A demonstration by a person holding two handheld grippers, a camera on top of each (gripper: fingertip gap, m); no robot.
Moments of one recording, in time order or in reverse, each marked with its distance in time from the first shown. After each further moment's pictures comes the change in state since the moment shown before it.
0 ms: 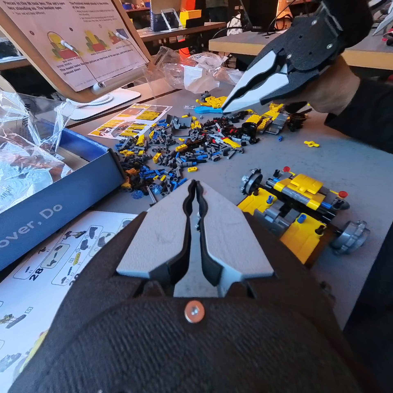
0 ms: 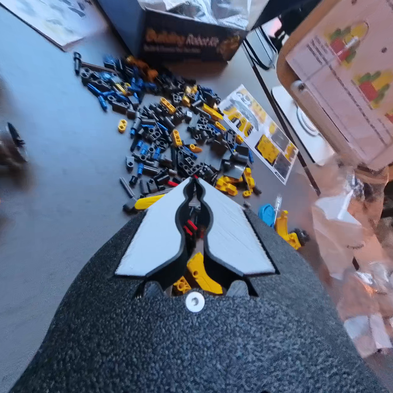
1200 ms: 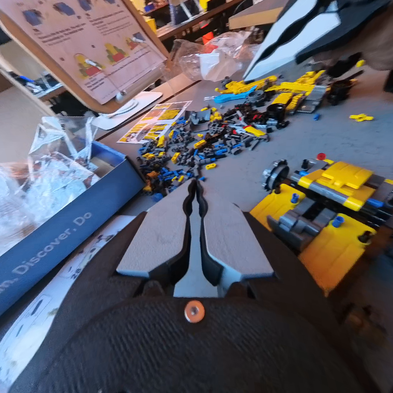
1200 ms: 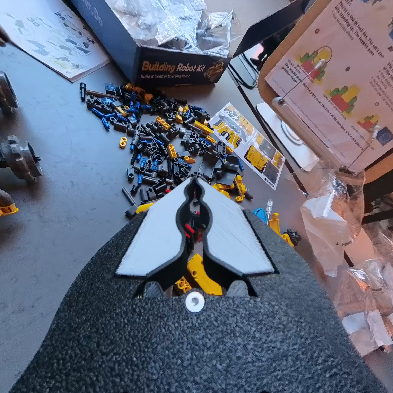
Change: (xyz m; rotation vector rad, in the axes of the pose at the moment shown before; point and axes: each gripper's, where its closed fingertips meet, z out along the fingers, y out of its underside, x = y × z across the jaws) left arm -0.009 0.003 0.012 -0.048 -0.148 0.177; right arm 0.005 -0.016 -0.017 0.095 0.037 0.023
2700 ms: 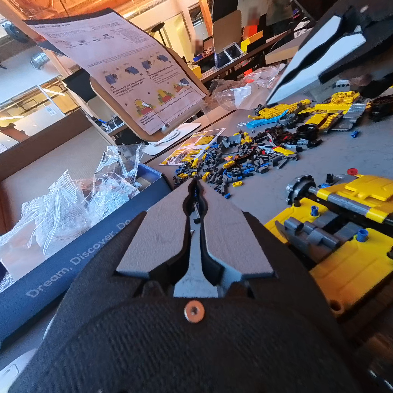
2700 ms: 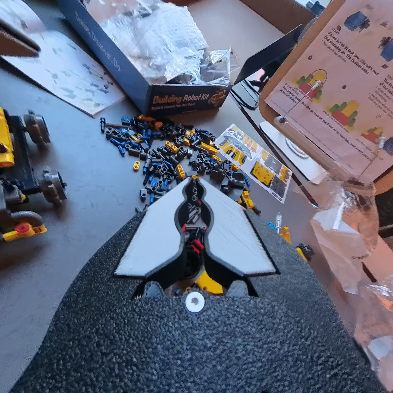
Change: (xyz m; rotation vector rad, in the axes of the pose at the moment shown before) left arm -0.017 -0.019 -0.015 0.143 -0.207 0.085; right arm -0.006 -0.018 -0.002 0.084 -0.026 0.052
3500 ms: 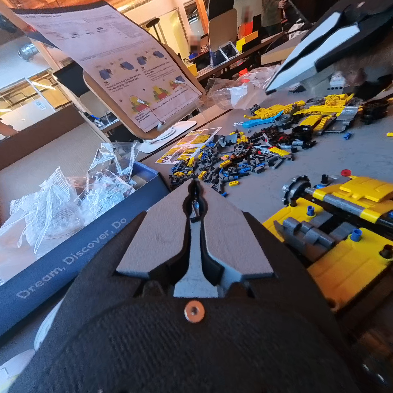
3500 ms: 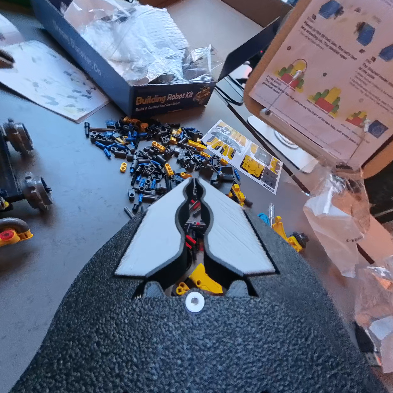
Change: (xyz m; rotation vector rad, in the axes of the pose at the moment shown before) left arm 0.001 0.001 0.000 -0.008 0.026 -0.027; right arm 0.019 0.005 -0.006 0.021 0.047 0.092
